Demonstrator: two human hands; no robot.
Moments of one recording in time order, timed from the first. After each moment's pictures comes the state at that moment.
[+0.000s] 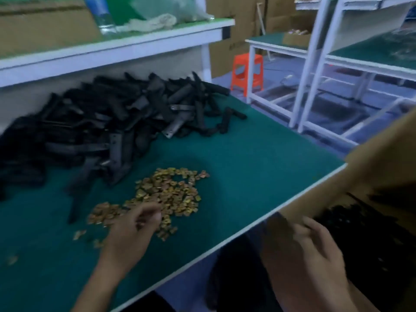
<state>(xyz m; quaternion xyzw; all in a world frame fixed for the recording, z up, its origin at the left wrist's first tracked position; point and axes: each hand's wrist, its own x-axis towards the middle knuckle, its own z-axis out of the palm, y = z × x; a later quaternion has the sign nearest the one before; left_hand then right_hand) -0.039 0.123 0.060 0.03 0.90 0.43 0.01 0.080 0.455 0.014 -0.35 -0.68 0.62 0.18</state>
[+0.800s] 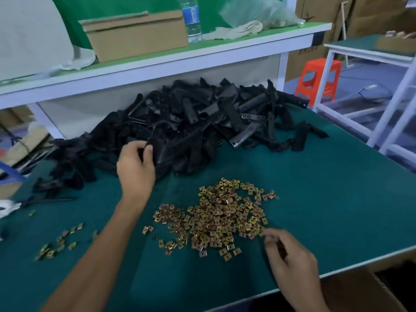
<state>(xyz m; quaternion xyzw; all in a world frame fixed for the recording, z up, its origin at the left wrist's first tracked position) -0.170 0.009 0.113 -0.10 0.86 0.31 -0.39 -0.023 0.324 0.010 -0.02 -0.88 0.45 0.17</state>
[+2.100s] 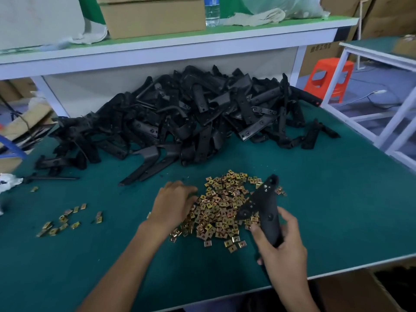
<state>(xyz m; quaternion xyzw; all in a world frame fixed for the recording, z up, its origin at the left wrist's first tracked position) -0.114 0.041 0.046 0.04 0.99 0.15 -0.04 -0.026 0.294 0.025 -0.07 -0.79 0.60 0.10</state>
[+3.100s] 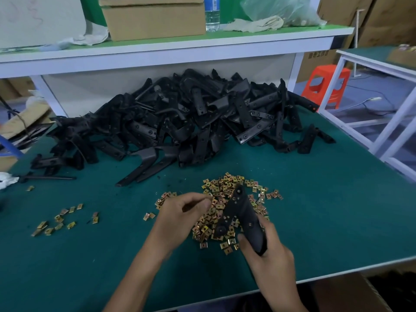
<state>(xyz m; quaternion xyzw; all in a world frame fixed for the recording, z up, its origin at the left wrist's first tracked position) -0.062 0.075 0.072 -0.01 0.80 0.60 -0.04 -0.024 0.289 0.009 0.02 -0.85 0.51 0.11</state>
